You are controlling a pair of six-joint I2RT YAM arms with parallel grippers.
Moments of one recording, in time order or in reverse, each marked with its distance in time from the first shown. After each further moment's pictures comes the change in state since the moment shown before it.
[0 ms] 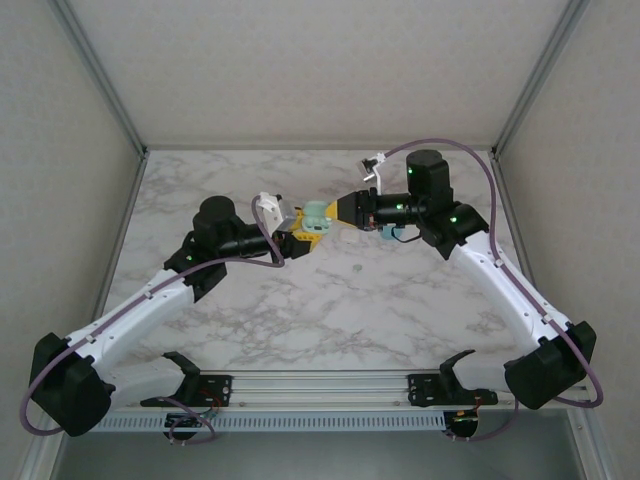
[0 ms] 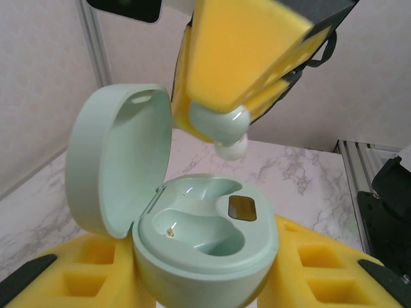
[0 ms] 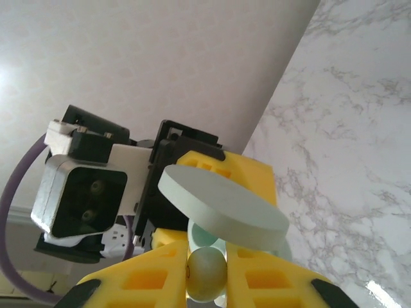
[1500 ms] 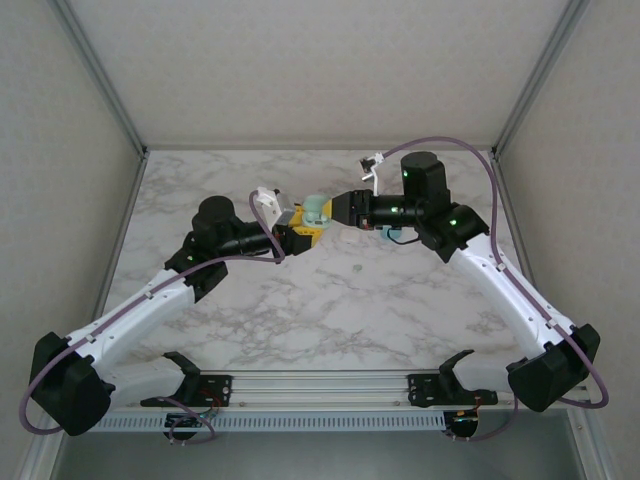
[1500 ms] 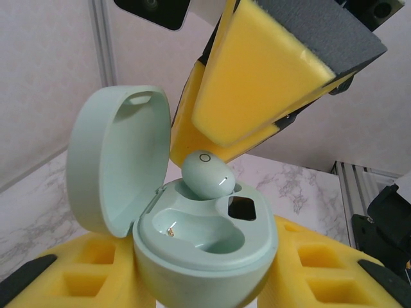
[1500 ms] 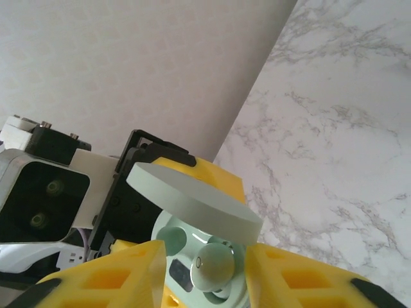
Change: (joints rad) left arm -0.009 0.002 0.003 0.045 -0.035 -0.103; right arm 0.053 -0.013 0.029 -0.065 0.187 -0.075
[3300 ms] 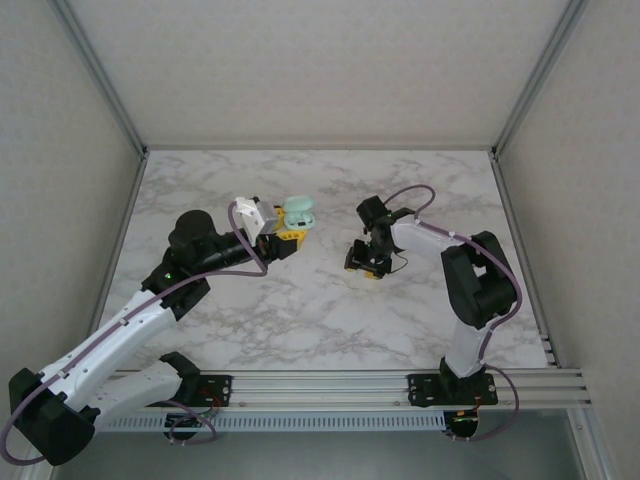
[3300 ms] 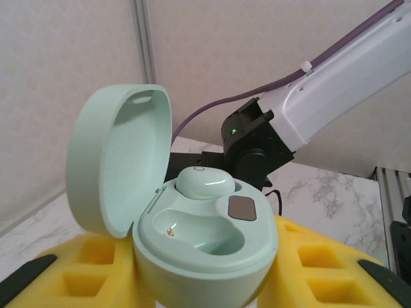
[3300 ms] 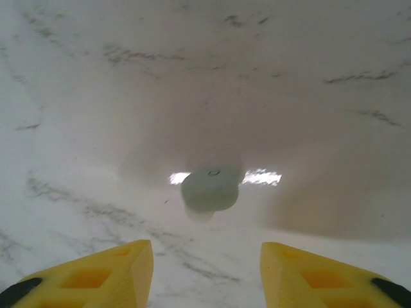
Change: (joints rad) left arm -0.006 -0.184 -0.046 -0.102 -0.146 0.065; right arm -0.042 0.544 -0.143 -0.273 0.498 0.018
